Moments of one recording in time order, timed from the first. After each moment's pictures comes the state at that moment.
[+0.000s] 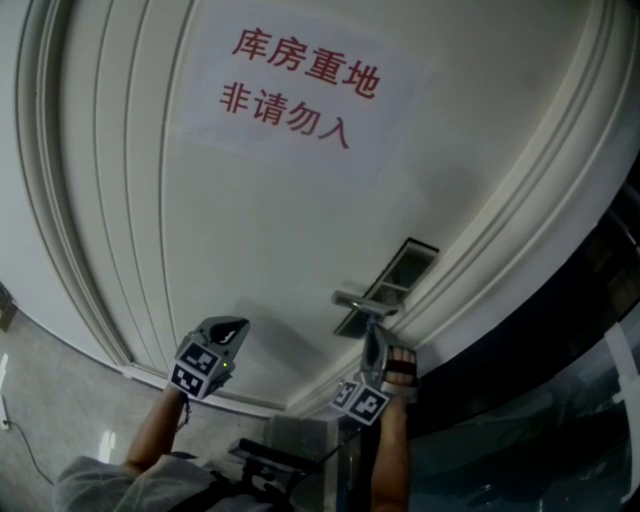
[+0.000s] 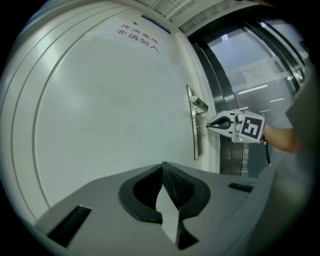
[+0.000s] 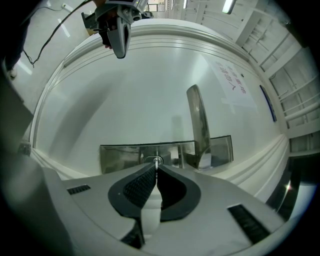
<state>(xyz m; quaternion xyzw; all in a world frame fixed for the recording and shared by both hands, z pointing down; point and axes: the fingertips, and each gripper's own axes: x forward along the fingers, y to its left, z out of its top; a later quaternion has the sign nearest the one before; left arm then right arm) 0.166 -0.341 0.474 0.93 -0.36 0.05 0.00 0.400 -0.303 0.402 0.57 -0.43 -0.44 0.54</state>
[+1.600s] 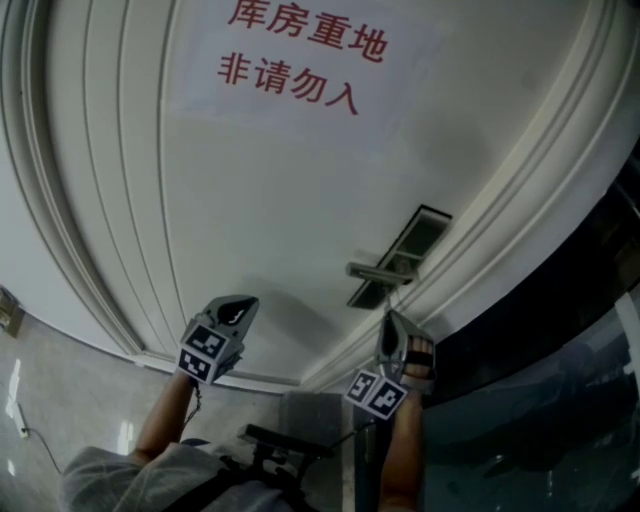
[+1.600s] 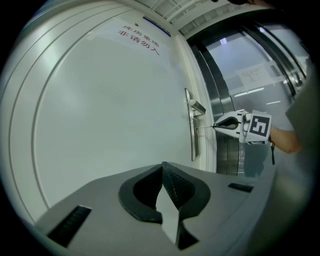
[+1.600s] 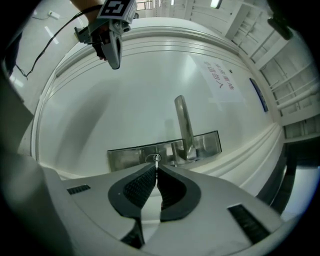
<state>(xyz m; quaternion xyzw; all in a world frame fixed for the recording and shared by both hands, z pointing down) 0.160 -0.338 0.472 0.94 -0.34 0.05 0.00 0.390 -0.264 0.401 0.61 -0.45 -0.41 0.50</state>
